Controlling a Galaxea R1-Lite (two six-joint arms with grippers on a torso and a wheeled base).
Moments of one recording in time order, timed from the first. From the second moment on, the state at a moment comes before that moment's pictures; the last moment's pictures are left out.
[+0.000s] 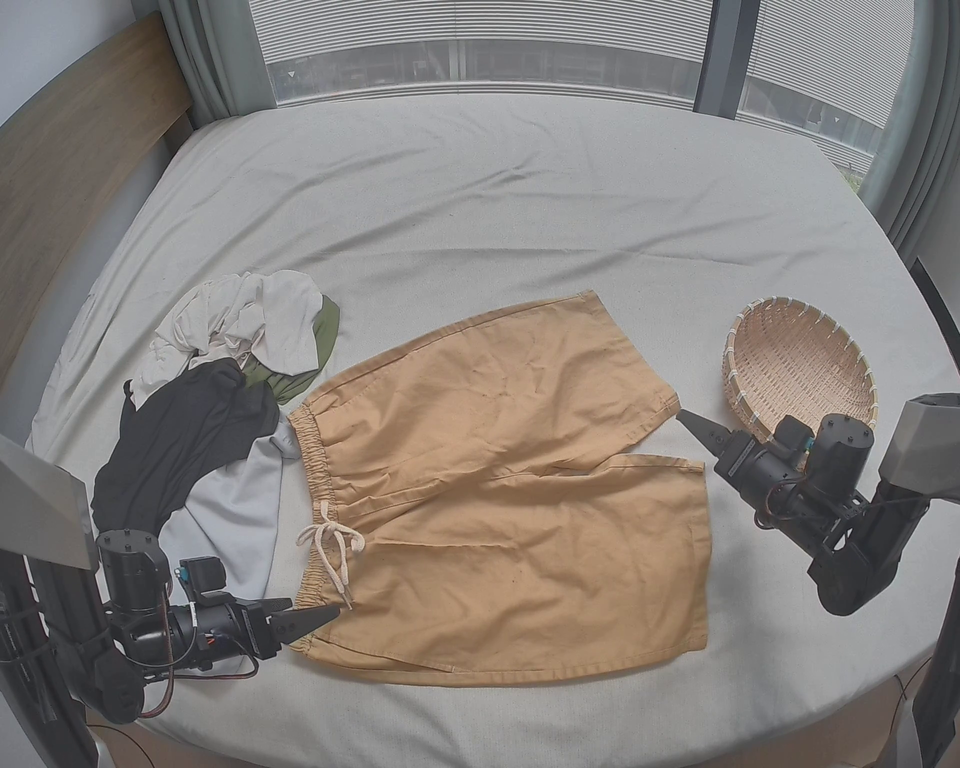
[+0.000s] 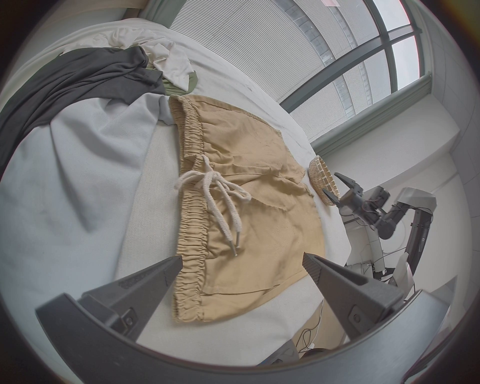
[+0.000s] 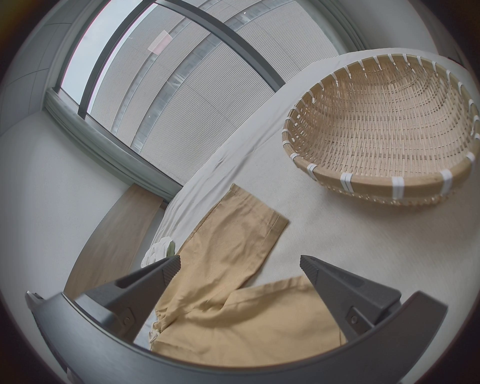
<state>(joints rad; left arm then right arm) -0.10 2.11 -0.02 -1.54 -0.58 -0.31 0.22 2.11 -0.48 -1.53 0.18 0.71</state>
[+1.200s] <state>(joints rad) -0.08 2.27 -0.02 -1.55 -0.54 -0.30 0.31 1.95 -0.04 -1.51 0.18 0.57</state>
